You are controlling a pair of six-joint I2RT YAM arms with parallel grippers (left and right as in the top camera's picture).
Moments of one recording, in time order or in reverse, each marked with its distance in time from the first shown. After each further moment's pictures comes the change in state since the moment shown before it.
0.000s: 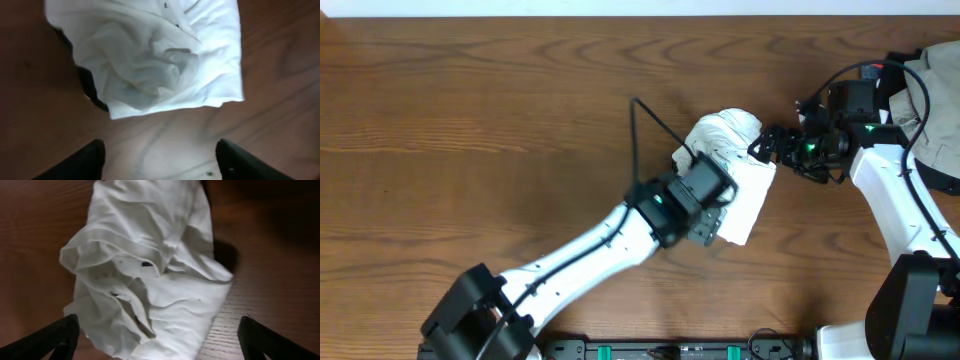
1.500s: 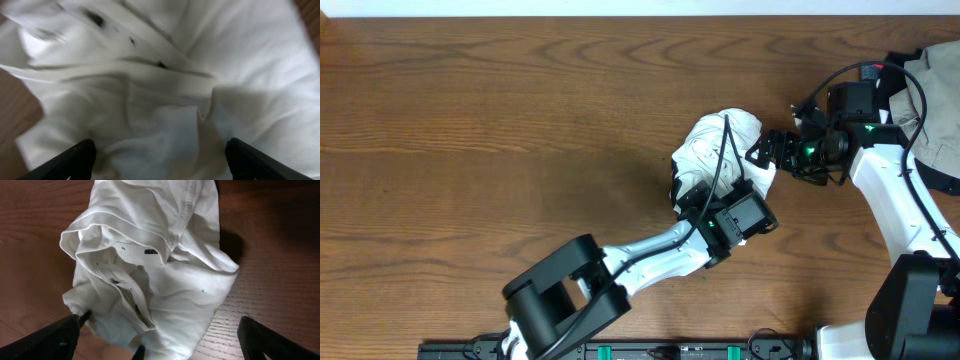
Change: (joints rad) left arm -0.119 0.304 0.008 0.284 -0.340 0.262; right arm 0.000 0.000 0.000 -0.039 -0.019 -0.053
